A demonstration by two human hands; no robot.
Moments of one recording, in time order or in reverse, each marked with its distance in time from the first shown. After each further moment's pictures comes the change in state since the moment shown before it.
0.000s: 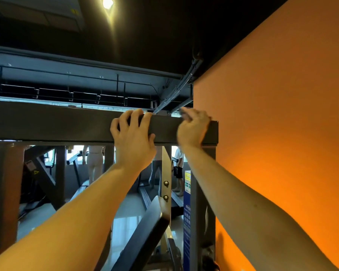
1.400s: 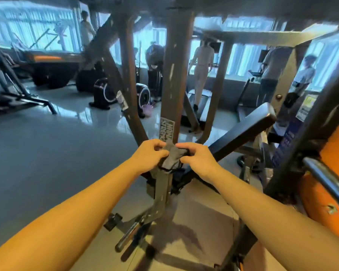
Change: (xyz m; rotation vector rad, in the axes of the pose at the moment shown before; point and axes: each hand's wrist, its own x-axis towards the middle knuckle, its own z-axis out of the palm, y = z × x) left_hand -0.361 -0.131 -0.302 -0.436 -0.922 -1.065; right_hand -0.450 -0.105 -0.149 0.357 -1.514 0.562
